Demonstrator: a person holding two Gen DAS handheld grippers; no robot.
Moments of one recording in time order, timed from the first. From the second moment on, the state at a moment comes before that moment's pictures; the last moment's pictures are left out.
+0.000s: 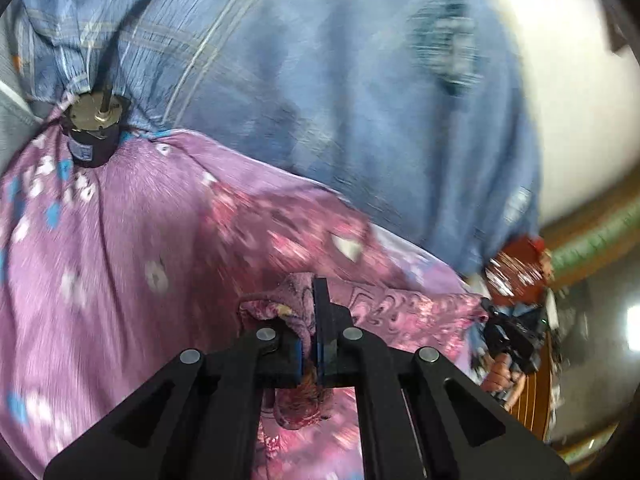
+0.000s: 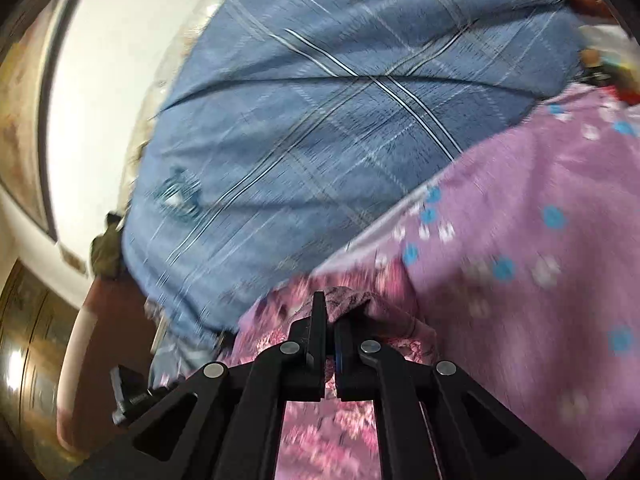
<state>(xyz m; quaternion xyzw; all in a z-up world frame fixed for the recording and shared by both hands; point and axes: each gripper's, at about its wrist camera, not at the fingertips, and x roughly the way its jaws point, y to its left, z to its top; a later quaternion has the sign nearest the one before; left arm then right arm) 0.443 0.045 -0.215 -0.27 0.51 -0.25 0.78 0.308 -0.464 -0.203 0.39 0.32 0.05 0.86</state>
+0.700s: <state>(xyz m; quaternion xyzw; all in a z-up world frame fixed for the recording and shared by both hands) 0.330 0.062 -0.205 -0.32 0.42 -0.11 0.84 0.340 -0.383 -0.230 0.27 0.40 0.12 0.87</state>
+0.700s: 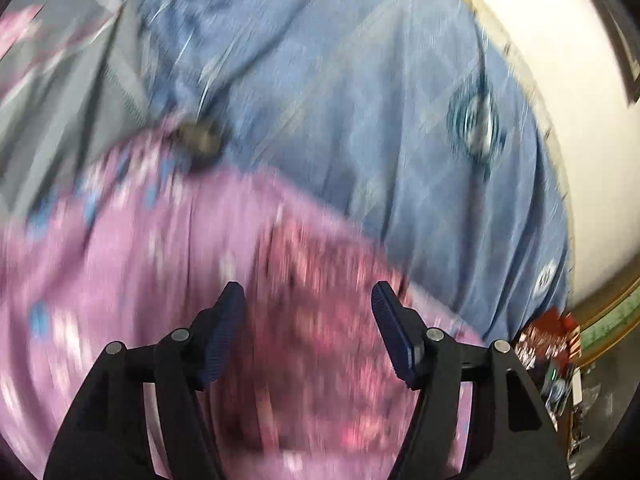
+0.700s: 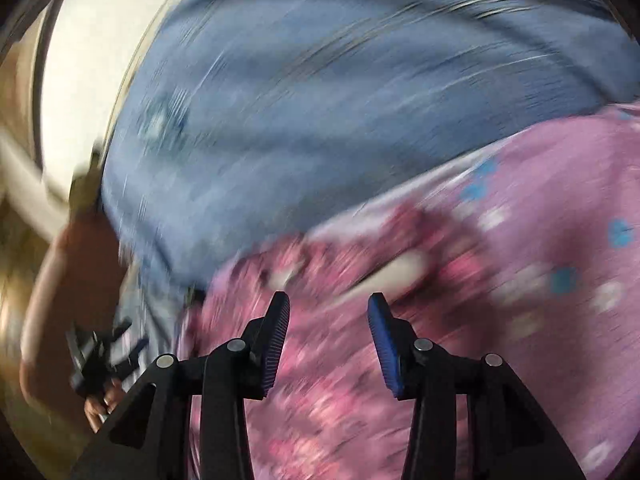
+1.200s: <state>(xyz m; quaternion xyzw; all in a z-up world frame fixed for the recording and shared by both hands) 0.346 0.057 -0.276 -0.24 0.47 0.01 0.85 0.489 -0.208 -0.289 0.06 0.46 0.03 0.89</state>
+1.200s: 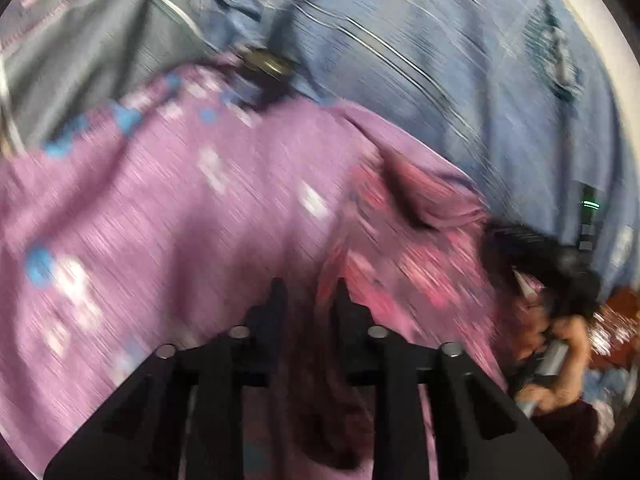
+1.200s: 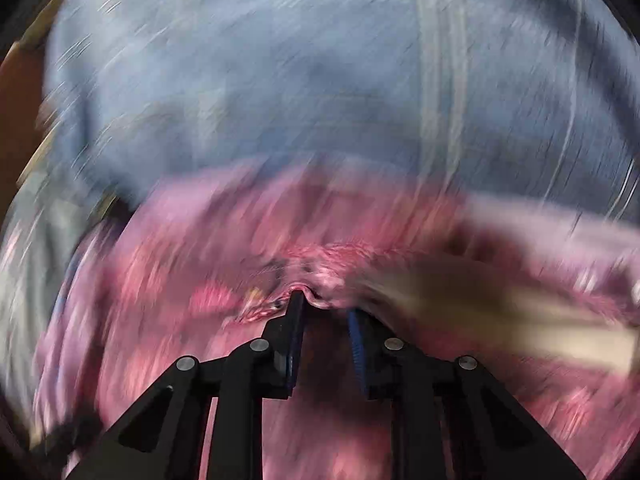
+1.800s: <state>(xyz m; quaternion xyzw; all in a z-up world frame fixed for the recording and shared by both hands) 0.309 0.032 -0.270 -0.24 0.51 -0.15 0.81 0.285 -0.328 -0.259 0.07 0.47 -0.01 0.88</state>
